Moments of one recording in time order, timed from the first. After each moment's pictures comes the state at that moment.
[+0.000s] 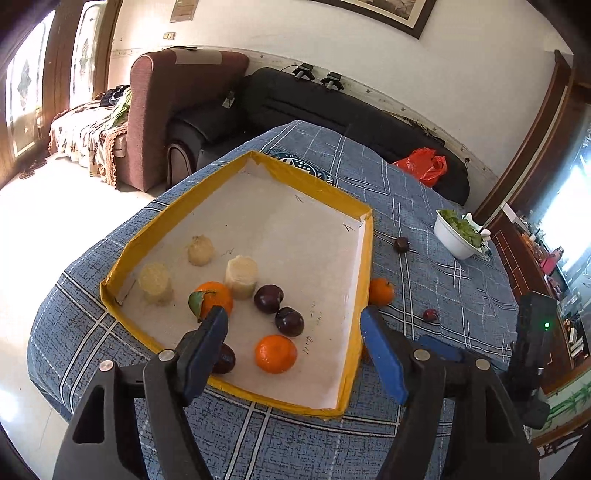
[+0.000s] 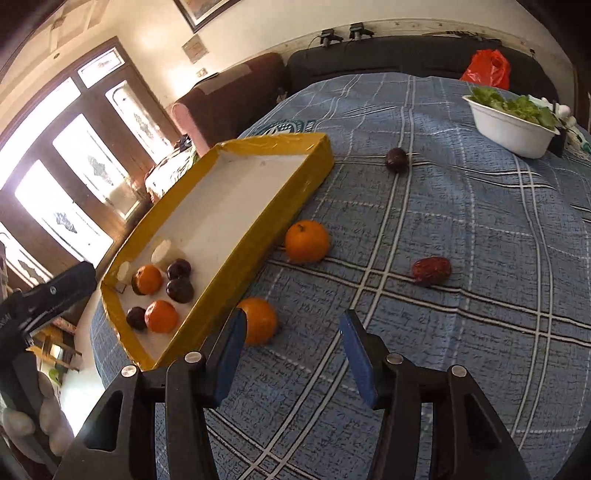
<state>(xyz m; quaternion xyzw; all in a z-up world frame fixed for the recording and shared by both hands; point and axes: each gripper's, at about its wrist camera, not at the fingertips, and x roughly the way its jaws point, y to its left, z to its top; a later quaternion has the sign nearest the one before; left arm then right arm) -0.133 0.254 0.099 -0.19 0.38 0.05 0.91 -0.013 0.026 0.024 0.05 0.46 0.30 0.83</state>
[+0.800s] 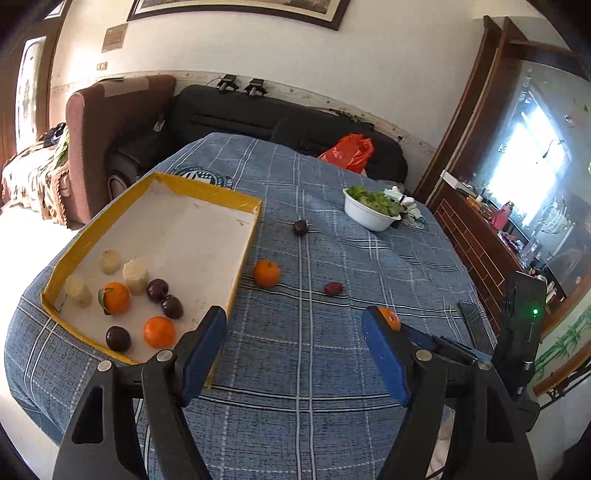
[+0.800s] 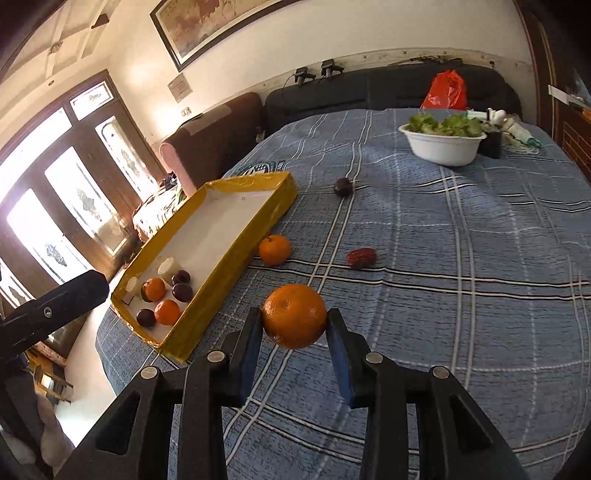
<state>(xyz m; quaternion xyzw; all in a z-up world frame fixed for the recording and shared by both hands) -0.156 0.145 0.134 -0.13 0.34 -0.06 0.93 -0.074 -0.053 0.063 0.09 0.39 0.25 0.88</state>
